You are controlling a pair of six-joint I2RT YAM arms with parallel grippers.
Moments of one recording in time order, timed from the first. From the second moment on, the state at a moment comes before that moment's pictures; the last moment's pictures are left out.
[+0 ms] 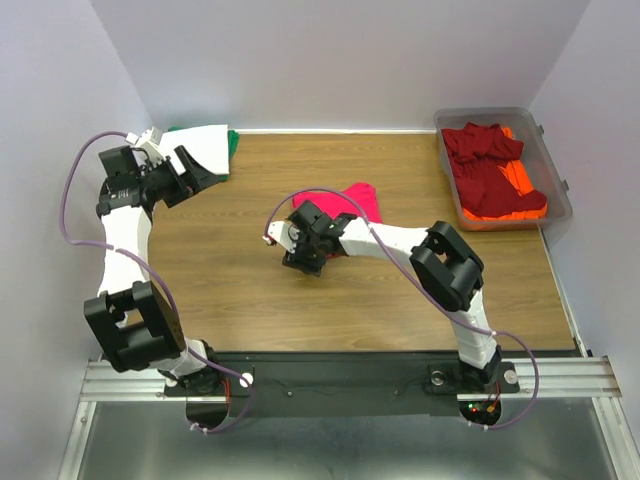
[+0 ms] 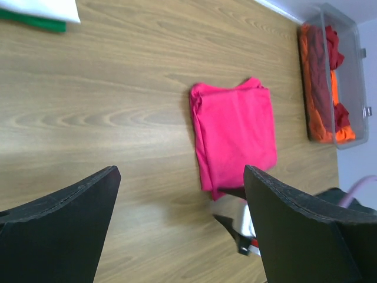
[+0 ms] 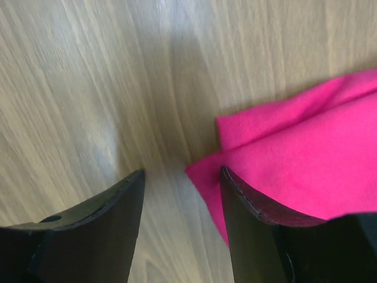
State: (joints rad) left arm 0.33 1.42 1.23 -0.43 0.74 -0.30; right arm 0.89 2.07 1.53 -0.47 -0.14 -0.46
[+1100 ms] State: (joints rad) left arm -0.01 1.43 0.69 0.05 0.65 -0.65; right arm 0.82 2.12 1.64 -0.43 -0.15 -0.30
